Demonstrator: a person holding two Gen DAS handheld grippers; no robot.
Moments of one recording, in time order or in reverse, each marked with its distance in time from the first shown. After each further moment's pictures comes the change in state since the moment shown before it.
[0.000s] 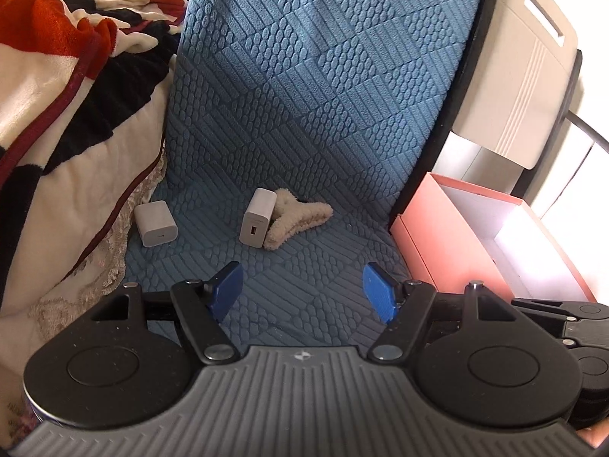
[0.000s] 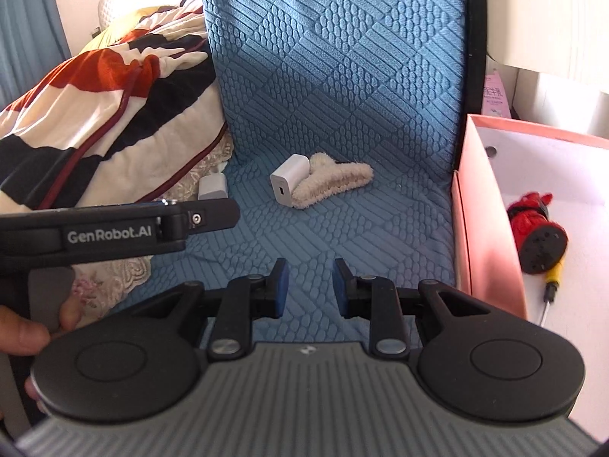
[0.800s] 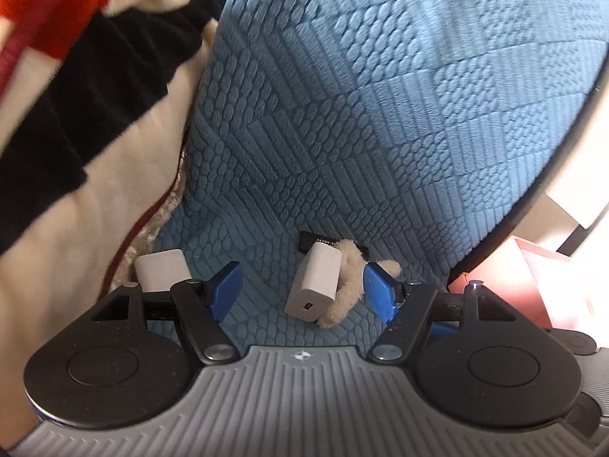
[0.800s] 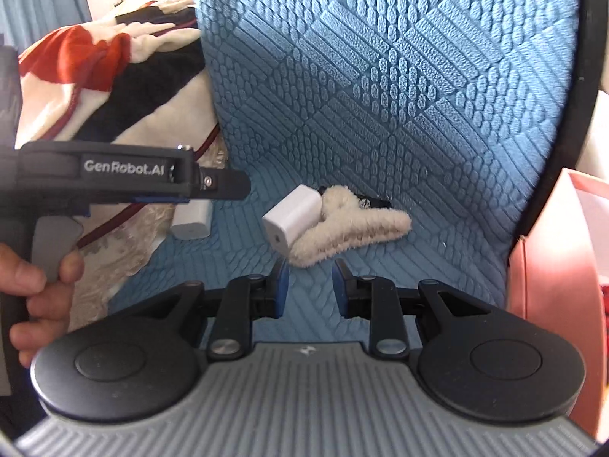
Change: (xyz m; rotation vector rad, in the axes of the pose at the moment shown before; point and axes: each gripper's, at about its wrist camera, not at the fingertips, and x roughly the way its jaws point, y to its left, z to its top) left arm 0.116 0.075 0.070 -0.145 0.077 0.015; right arm 0.117 -0.009 0.061 -0.096 0.061 0.070
